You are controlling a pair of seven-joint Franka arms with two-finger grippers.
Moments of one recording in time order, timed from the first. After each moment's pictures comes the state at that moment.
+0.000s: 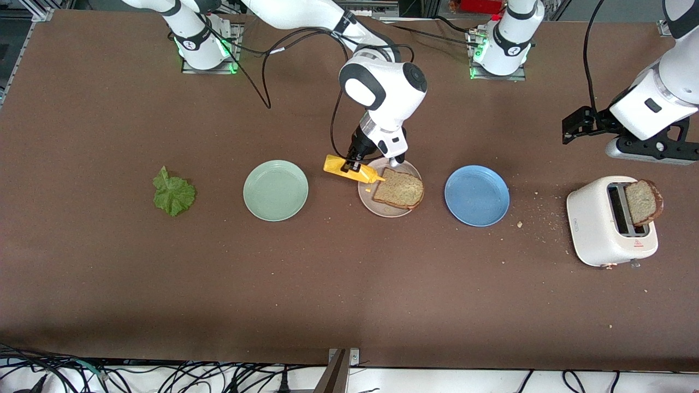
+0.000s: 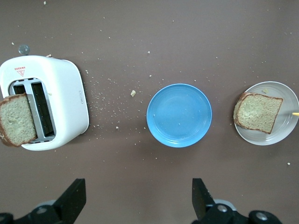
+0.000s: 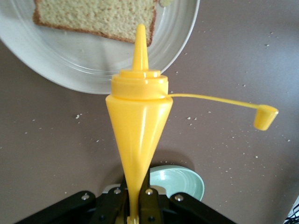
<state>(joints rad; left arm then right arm) 0.08 0.06 -0.18 -1.56 0.03 1.54 0.00 0.96 0.88 0.01 -1.10 -0.46 1.73 -0.28</state>
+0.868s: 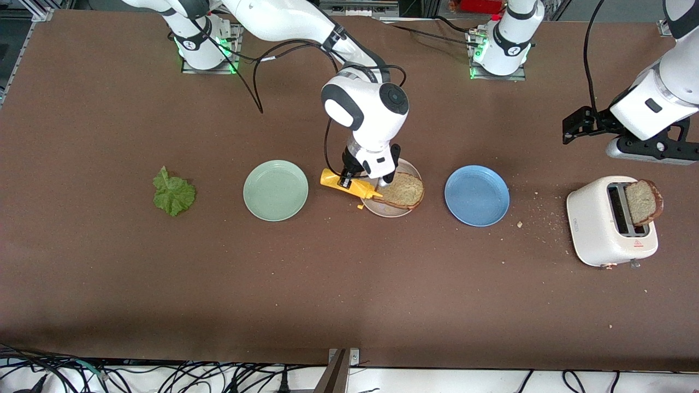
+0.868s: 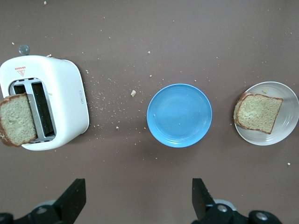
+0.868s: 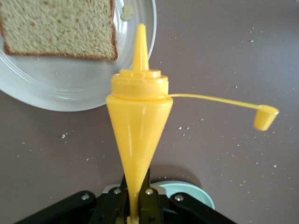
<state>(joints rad) 0.08 0.06 -0.18 -1.56 0.03 1.54 0.00 0.87 0.86 -0.02 -1.10 -0.26 1.81 -0.29</state>
